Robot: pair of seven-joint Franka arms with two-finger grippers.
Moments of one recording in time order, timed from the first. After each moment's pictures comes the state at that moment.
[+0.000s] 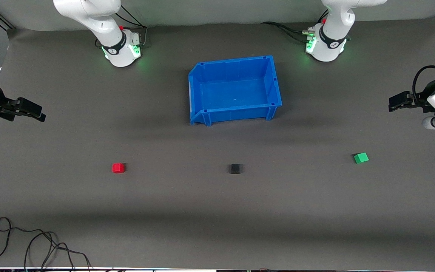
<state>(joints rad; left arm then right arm) -0.01 0.04 0.02 -1.64 0.03 1.53 0.08 0.03 0.04 -0.06 -1.56 0.01 1.57 0.06</state>
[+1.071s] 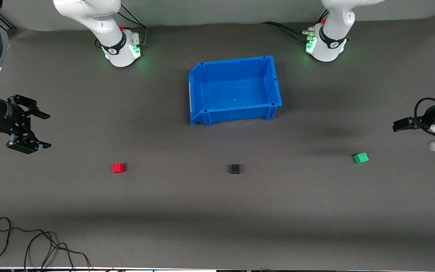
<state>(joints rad) 0.13 0.13 0.03 -1.87 0.03 1.87 0.08 0.03 0.18 -0.06 -1.49 0.22 1.58 1.36</state>
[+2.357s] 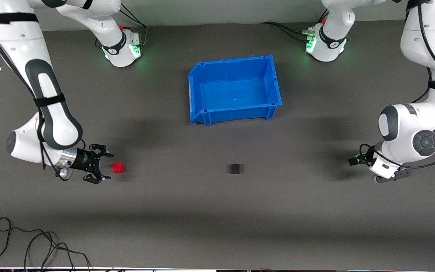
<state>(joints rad) 0.07 0.50 0.01 -1.97 0.03 2.38 -0.18 0.02 0.53 -0.07 -1.93 0.69 2.34 1.00</state>
